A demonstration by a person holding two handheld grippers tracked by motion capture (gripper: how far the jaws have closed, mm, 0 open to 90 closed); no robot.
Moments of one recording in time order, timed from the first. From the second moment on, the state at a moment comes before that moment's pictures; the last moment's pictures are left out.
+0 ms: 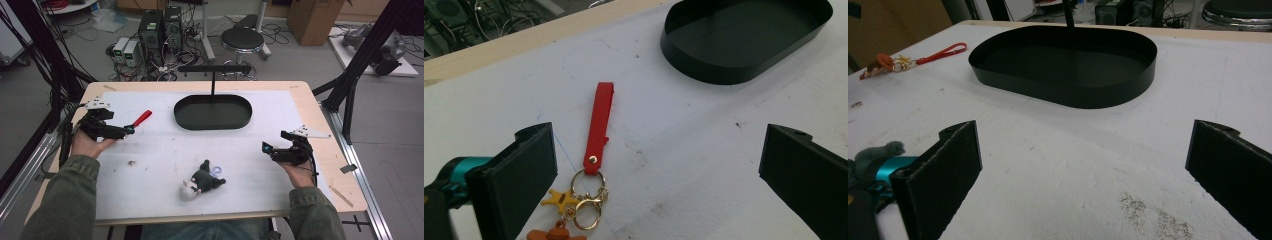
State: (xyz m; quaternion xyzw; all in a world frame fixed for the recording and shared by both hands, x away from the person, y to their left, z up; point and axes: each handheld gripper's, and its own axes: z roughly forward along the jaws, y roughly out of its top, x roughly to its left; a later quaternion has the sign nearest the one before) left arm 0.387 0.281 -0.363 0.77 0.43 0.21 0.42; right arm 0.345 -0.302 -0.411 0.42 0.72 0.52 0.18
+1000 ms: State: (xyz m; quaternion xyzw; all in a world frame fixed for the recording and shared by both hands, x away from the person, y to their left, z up) left arm 0.473 0.258 -0.360 0.83 0.42 0.17 0.33; right arm 0.347 -0.299 -0.412 0.41 0.73 0.52 0.19
